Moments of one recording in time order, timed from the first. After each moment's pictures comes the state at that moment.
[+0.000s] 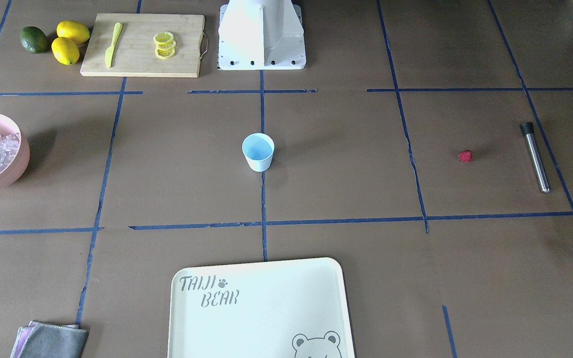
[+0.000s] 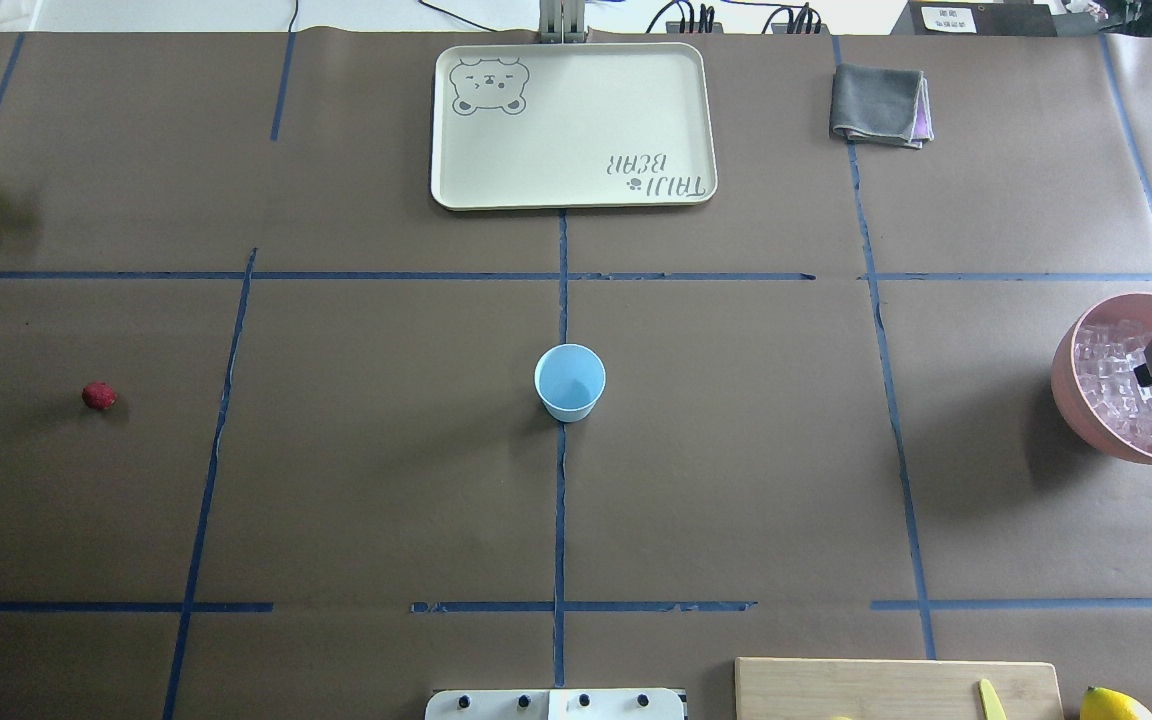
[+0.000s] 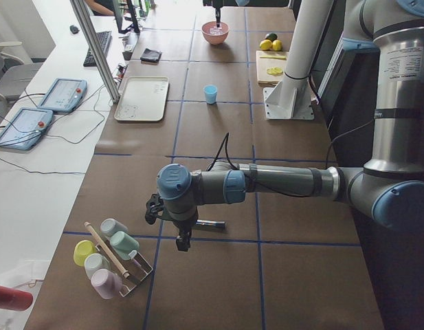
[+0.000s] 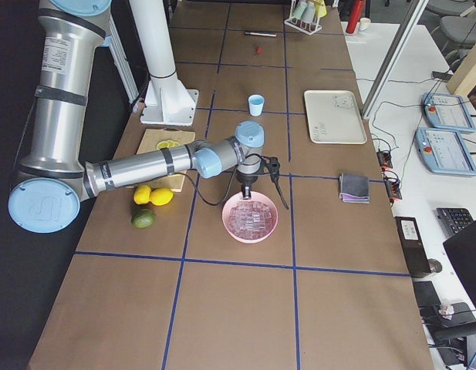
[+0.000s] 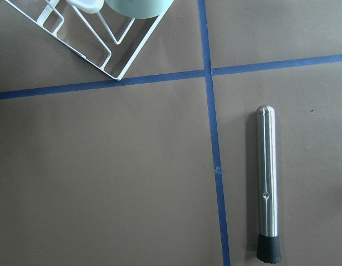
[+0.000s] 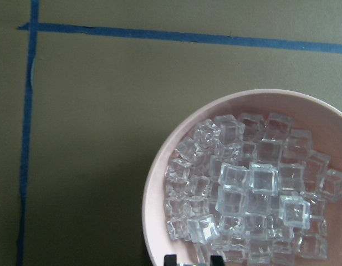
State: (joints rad) left arm -1.61 -1.53 -1.66 -1.45 -2.35 0.18; right arm 1.12 -1.75 2.03 -1.43 2.26 0.54
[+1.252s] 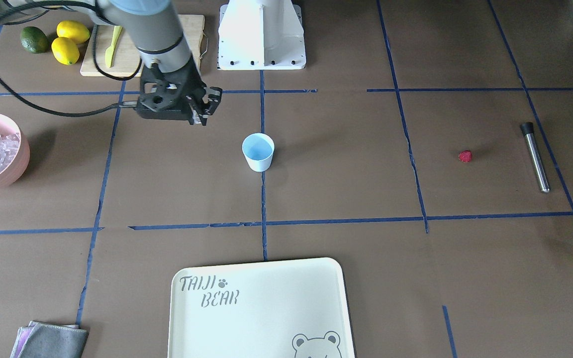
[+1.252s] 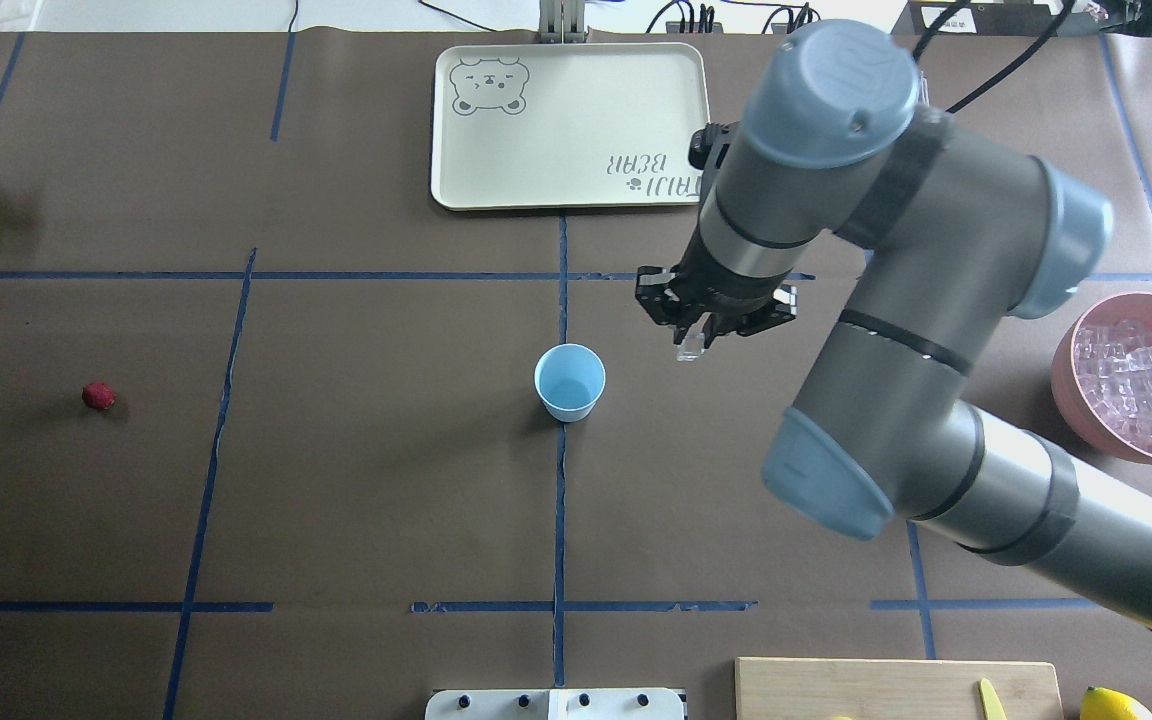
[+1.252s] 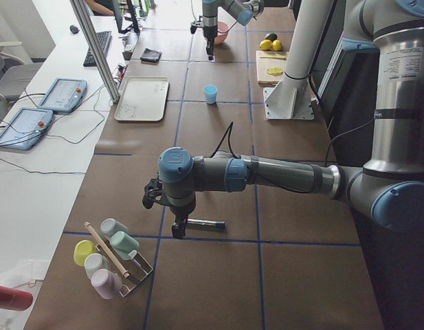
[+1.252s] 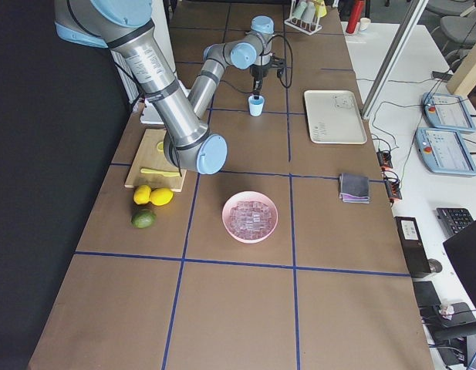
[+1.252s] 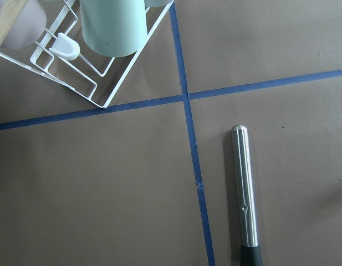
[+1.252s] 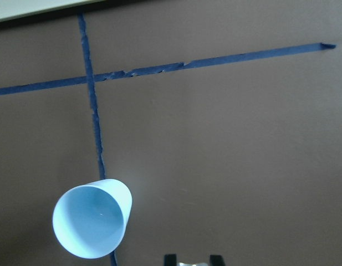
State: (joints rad) left arm -1.61 -1.54 -1.73 -1.45 -2.35 0.18; right arm 0.63 -0.87 1.87 -1.85 2.01 1.25
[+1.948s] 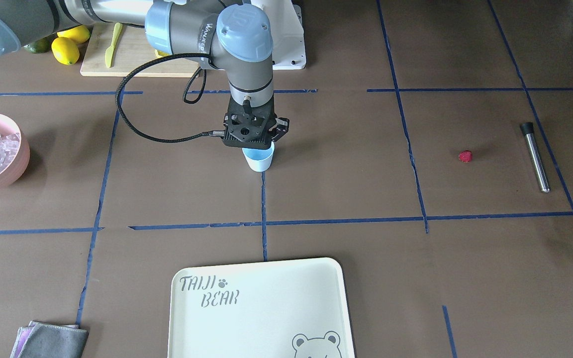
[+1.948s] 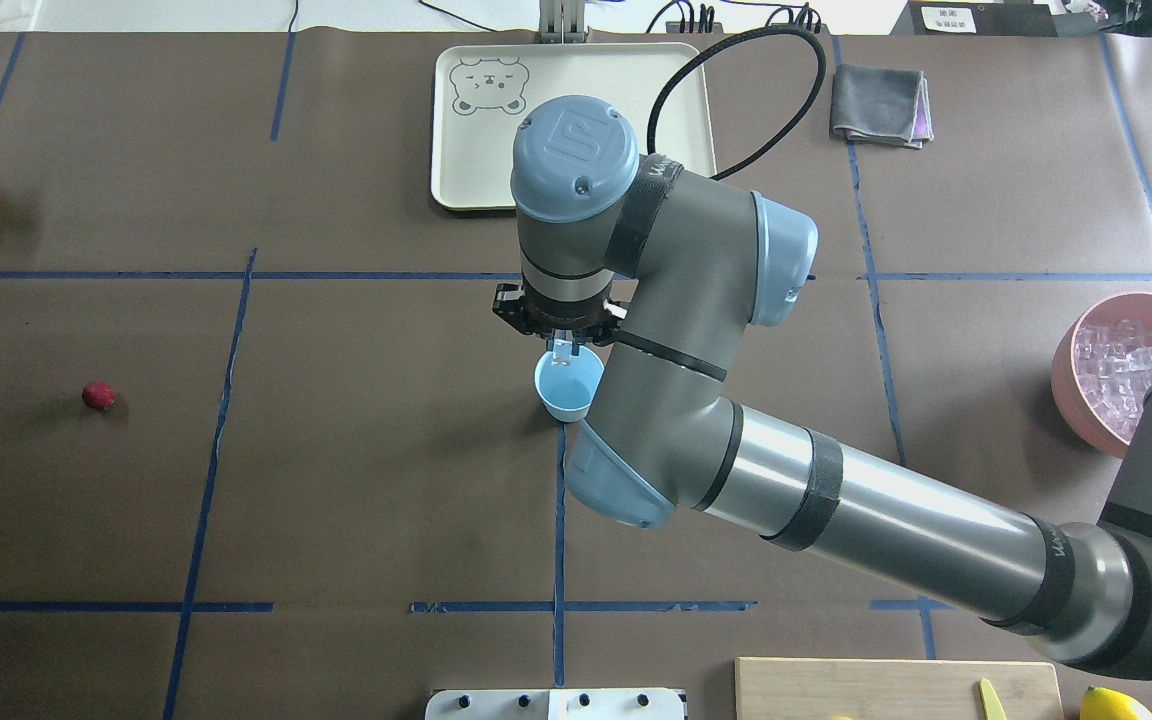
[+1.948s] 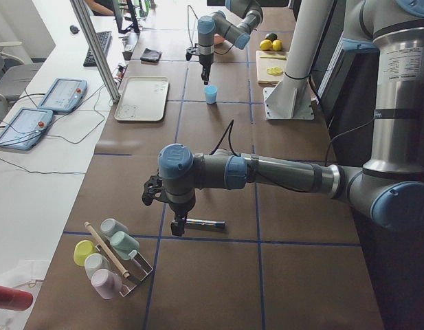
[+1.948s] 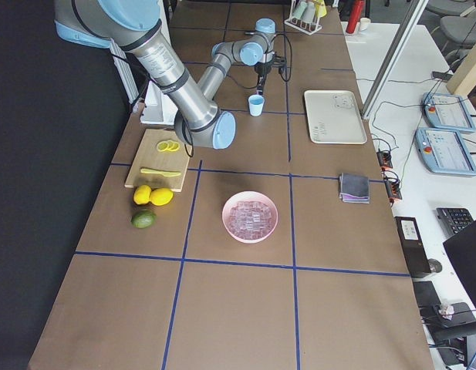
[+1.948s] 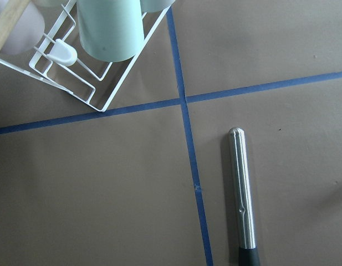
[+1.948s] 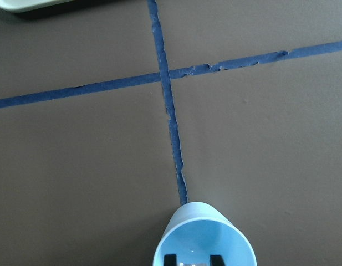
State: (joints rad) left arm -1.61 -1.54 -1.75 -1.45 -2.35 0.18; right arm 0.55 -0.67 1.55 -1.72 1.93 1.34
